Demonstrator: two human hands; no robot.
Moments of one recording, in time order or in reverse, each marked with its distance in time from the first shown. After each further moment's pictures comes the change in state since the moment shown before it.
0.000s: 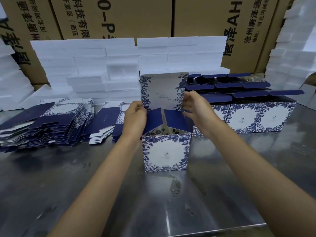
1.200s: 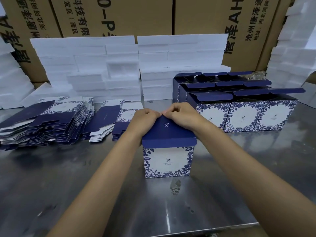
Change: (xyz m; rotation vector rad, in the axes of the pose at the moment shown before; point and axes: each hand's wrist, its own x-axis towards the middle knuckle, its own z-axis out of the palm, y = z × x) left_hand -0.005 0.005 0.004 0.199 -0.216 -0.157; right_hand -0.003 0.016 0.022 -0.552 -0.119 -0.017
